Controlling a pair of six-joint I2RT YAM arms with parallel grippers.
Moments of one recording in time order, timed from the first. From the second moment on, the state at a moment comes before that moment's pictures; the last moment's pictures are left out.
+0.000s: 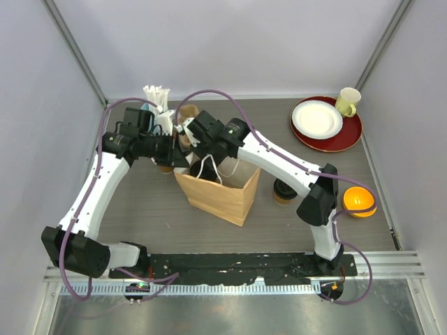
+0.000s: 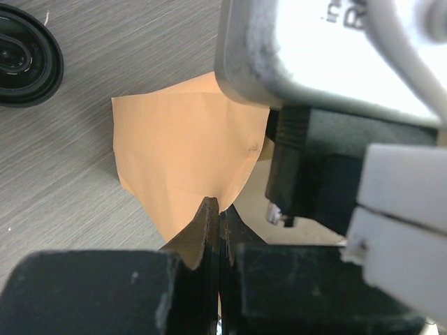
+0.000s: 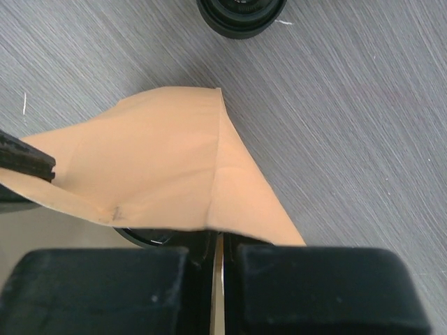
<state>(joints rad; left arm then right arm) -0.25 1.30 1.35 -0.94 0.60 -0.13 0.96 2.01 2.09 -1.08 0.10 -0.01</state>
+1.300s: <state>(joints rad) -0.21 1.32 1.39 -0.85 0.54 -0.10 0.99 2.12 2.37 -1.36 0.04 -0.07</state>
